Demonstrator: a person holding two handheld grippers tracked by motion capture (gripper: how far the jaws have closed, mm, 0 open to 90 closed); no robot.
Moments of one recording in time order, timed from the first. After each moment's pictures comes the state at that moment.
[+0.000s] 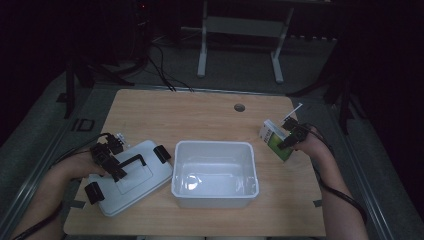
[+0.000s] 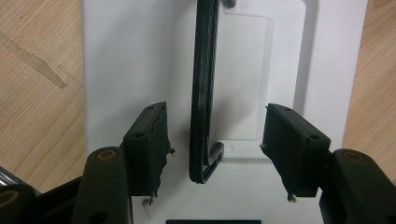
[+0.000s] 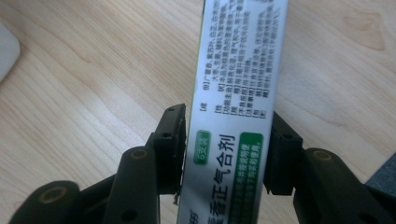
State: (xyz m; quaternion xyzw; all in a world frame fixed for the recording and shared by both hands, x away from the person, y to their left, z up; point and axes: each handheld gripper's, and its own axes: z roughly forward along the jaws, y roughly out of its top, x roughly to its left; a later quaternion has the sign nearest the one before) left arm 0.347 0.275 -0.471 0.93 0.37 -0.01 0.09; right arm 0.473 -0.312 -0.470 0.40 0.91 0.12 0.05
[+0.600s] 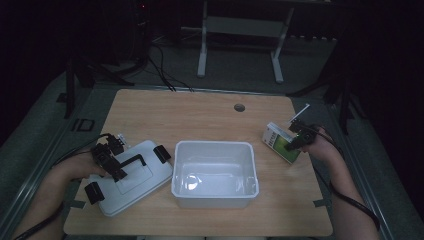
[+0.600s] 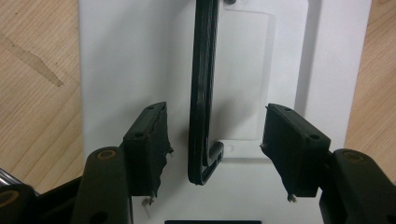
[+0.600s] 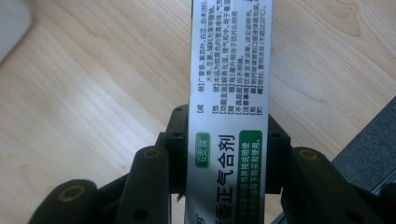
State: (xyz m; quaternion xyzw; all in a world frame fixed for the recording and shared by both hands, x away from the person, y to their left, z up) left arm 0.346 0.274 -0.473 0.93 0.37 -0.01 0.08; right arm 0.451 -0.323 -0.448 0.38 0.92 0.11 0.06
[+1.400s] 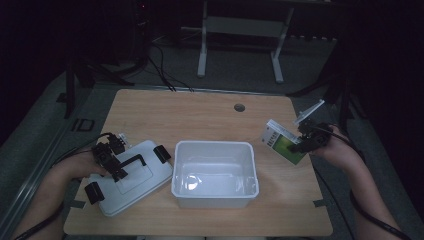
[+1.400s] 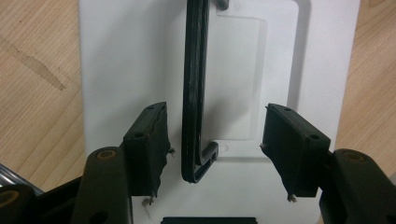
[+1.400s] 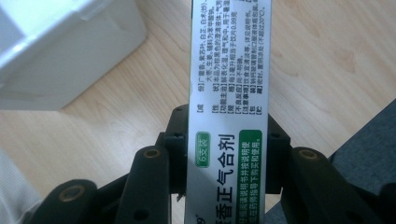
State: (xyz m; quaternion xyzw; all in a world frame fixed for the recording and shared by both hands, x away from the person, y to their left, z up) left arm 0.346 0.269 -0.467 0.93 0.36 0.00 0.08; right arm 0.385 -0.304 -0.366 0.31 0.93 0.16 0.08
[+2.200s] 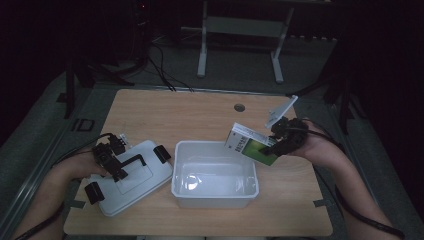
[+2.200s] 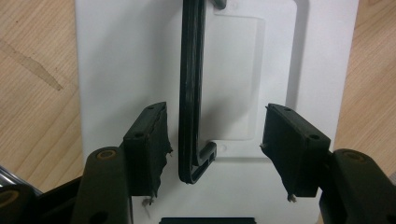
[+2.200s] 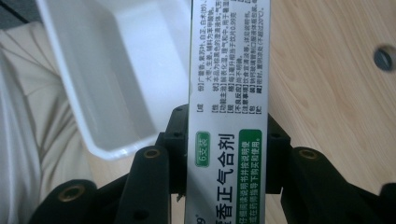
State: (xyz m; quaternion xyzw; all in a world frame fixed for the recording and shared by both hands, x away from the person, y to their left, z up) left arm 0.345 0.267 -0.468 0.93 0.36 -0.01 0.08; right arm 0.351 -0.217 -0.323 0.15 0.96 0.21 0.06
